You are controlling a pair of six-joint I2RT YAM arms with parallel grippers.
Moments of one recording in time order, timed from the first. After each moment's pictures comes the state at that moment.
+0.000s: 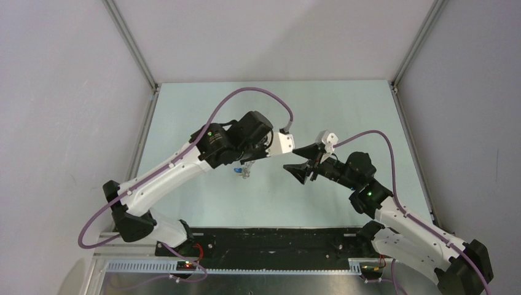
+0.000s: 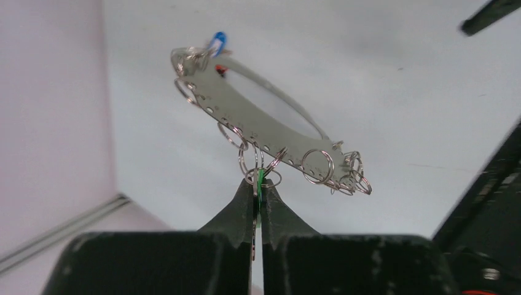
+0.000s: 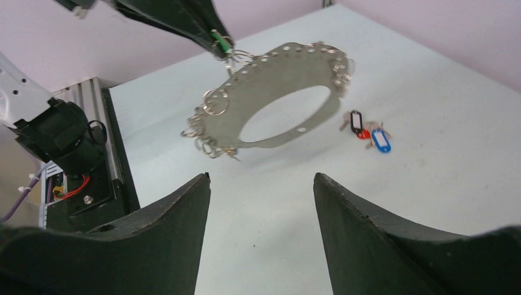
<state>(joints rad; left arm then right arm) -0.98 1.43 1.62 -1.11 -0.22 0.50 0.68 0.82 0.52 0.31 -0.40 0.12</state>
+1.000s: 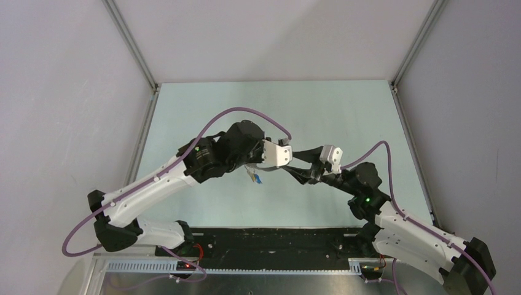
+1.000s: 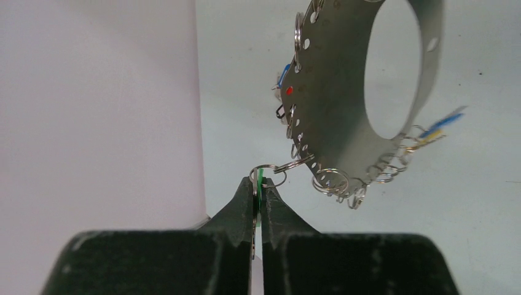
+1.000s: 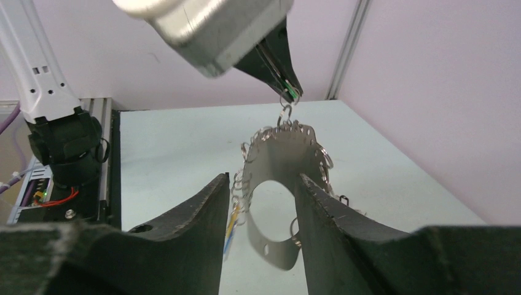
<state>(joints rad) -1.05 1.29 1.47 -0.87 -0.37 0.82 0.76 0.78 0.45 0.62 -0.44 -0.06</state>
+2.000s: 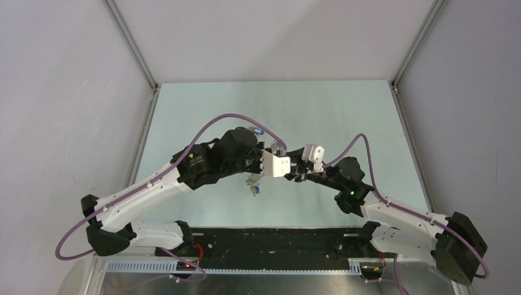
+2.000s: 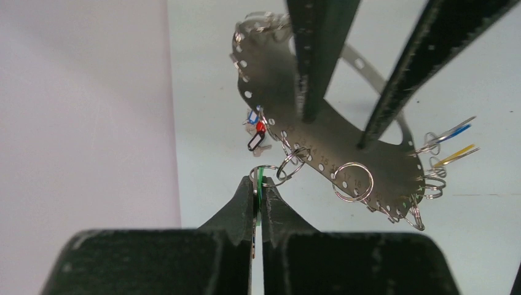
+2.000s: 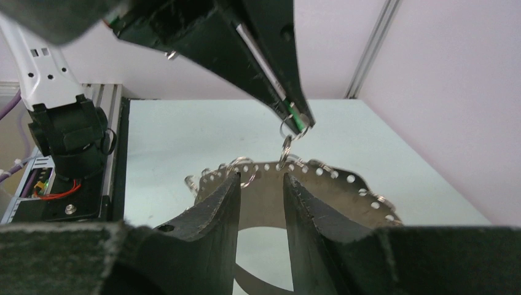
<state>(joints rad) -1.07 1.21 1.38 -0.83 -0.20 0.79 0.85 0.99 0.51 0.74 -0.43 -0.11</state>
